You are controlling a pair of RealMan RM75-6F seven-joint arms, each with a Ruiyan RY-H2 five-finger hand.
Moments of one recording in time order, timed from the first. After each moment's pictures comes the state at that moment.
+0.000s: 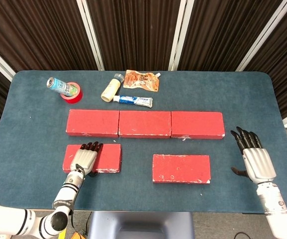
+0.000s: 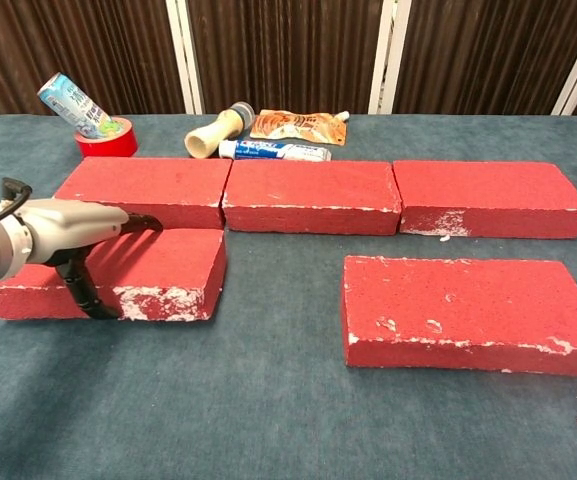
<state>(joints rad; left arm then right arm) -0.90 -1.48 -0.07 -1.86 0.41 1.20 0.88 0.23 -1.06 0.10 -1.88 -1.36 1.32 -0.20</state>
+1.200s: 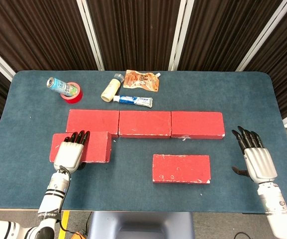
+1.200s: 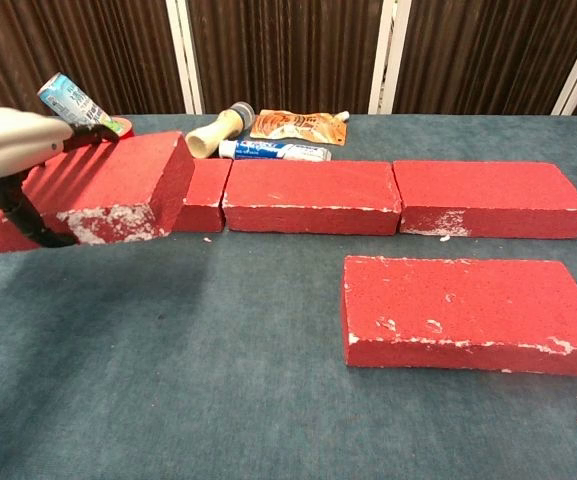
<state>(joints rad) -0.79 -1.40 -0.05 -2.02 0.72 1.49 0.97 0.22 -1.07 0.10 -1.86 -1.37 1.33 -0.18</state>
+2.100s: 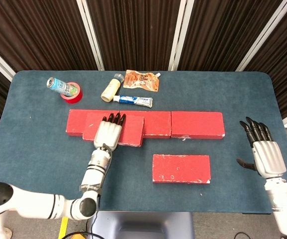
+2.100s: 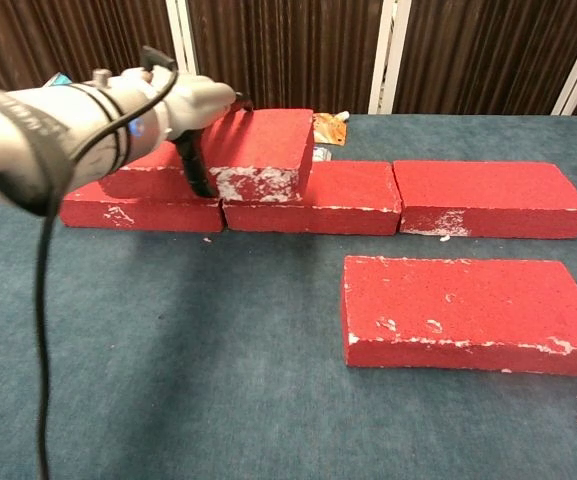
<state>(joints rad) -1.13 -1.65 -0.35 -1.70 0.39 1.33 1.24 0.22 -1.02 0.14 -1.85 -1.38 1.37 -0.10</state>
